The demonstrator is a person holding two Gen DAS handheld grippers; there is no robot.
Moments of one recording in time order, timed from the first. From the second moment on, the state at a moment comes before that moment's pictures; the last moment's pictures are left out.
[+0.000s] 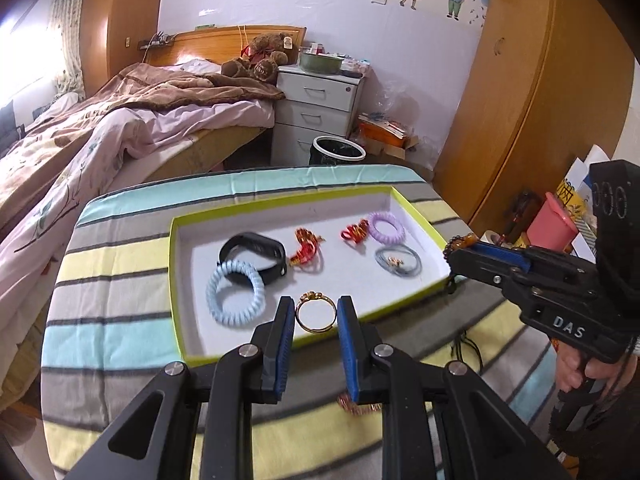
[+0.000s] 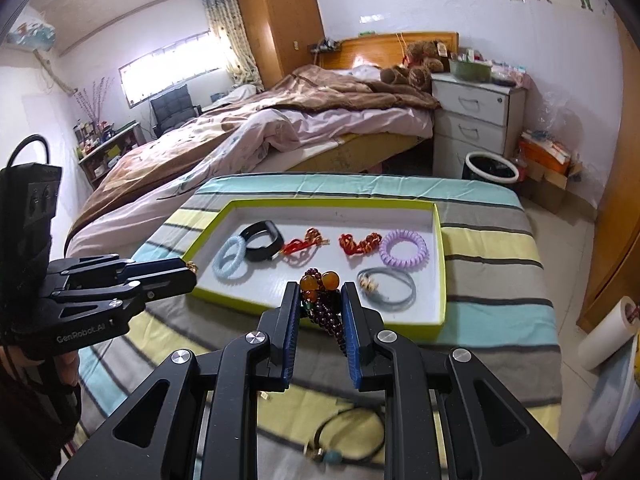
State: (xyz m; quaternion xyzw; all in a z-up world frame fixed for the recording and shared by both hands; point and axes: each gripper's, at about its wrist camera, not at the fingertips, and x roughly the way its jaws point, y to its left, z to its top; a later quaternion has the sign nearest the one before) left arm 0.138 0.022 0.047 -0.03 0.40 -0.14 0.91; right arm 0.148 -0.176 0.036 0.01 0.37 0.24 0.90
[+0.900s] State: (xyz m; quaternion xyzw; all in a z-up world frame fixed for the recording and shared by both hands) left arm 0.205 0.014 -0.014 -0.03 0.46 -0.14 0.88; right arm 0.221 -0.139 -0.020 -0.05 0.45 0.24 0.86
